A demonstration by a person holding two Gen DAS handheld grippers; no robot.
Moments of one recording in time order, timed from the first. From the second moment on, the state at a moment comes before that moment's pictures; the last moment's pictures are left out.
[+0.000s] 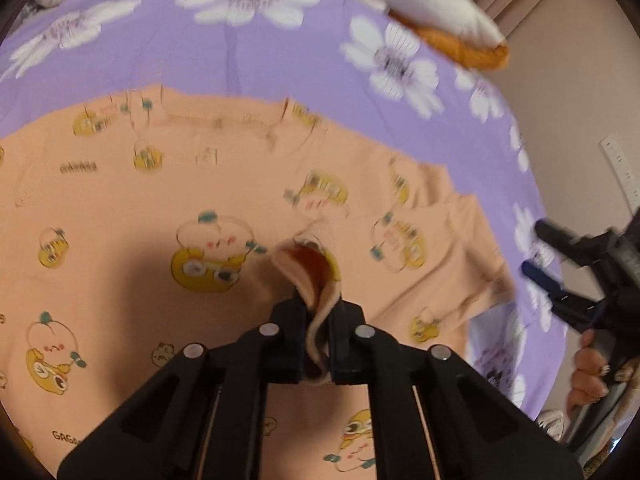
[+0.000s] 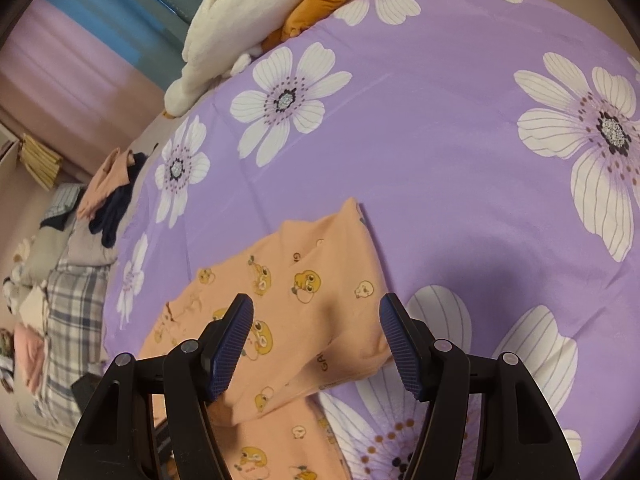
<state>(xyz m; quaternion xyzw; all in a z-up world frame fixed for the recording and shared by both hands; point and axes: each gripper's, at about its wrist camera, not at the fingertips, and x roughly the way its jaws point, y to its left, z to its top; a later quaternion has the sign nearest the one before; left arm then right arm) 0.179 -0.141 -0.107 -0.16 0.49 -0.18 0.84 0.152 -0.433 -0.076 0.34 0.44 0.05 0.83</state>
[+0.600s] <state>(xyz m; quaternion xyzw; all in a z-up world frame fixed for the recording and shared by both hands) 0.192 -0.066 -0.028 -0.15 0.39 -0.09 0.90 0.155 -0.424 -0.075 0.32 0.44 0.05 0.84</state>
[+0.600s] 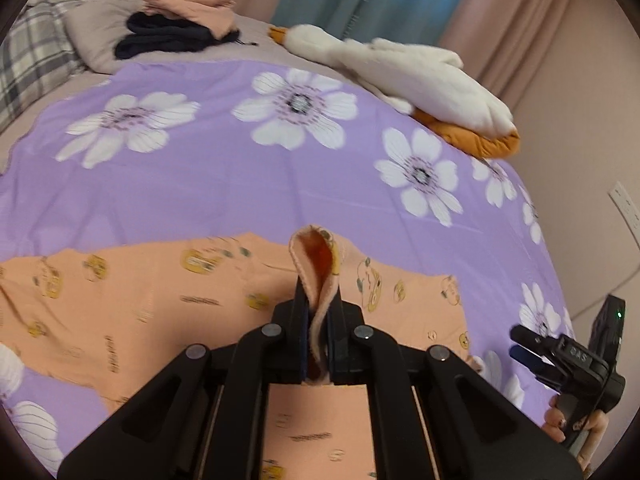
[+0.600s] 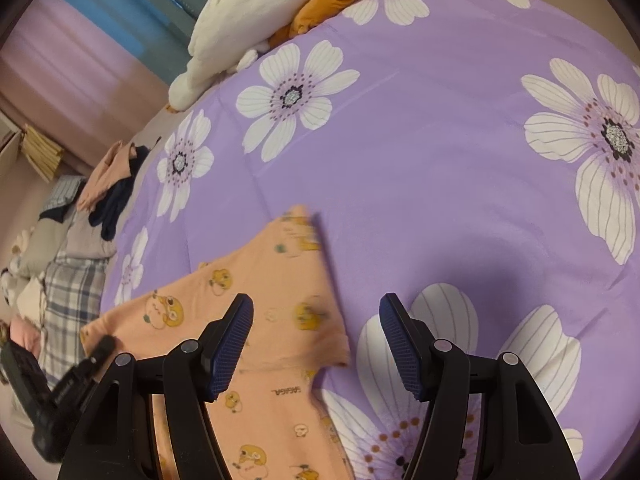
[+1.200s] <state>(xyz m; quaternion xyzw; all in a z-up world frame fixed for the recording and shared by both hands) 0.196 -0.017 -0.078 -0.18 0.48 -0.04 0.86 0.160 -0.408 -0.078 0.30 0.46 0.06 0.83</state>
